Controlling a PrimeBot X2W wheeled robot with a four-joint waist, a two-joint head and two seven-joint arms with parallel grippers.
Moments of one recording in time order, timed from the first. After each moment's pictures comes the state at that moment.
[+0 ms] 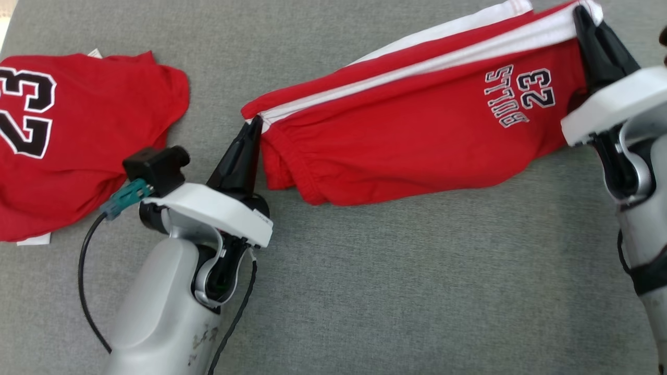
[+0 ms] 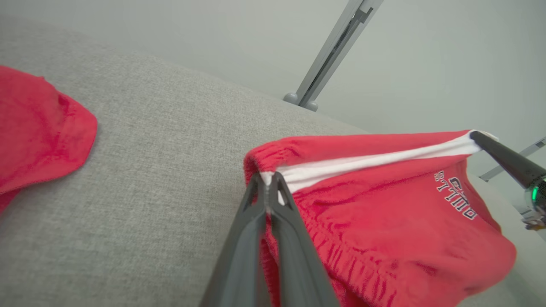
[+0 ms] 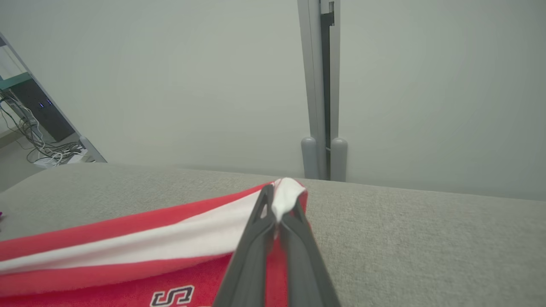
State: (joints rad) left arm -0.48 0.05 -0.27 0.33 -0.64 -0.11 -0.07; right arm -0.76 -0.28 0.17 0.42 0.39 0.13 0.08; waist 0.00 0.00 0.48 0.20
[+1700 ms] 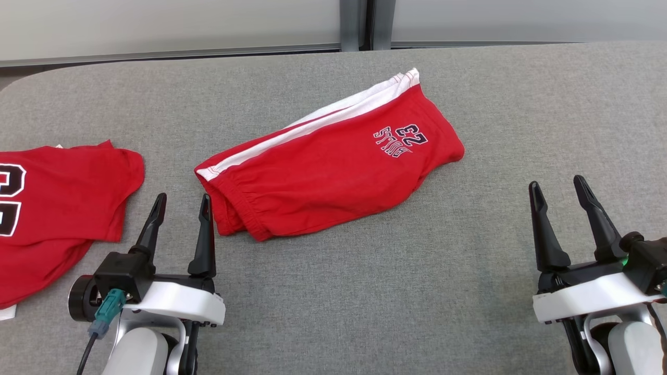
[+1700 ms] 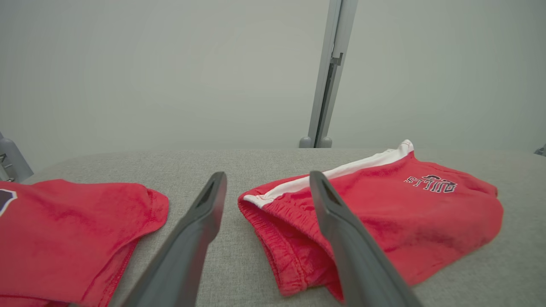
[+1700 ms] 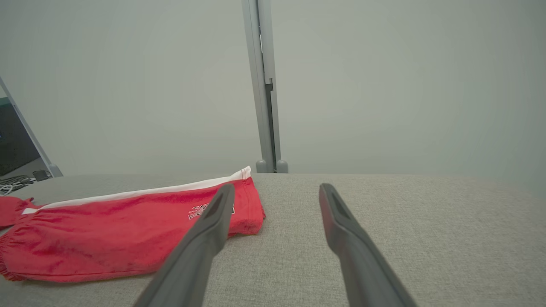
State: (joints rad) left arm -0.19 0.13 -0.18 0.21 -0.29 0.07 -0.26; right arm -0.14 -0.16 0.09 0.05 0.23 0.13 -0.12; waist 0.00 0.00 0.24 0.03
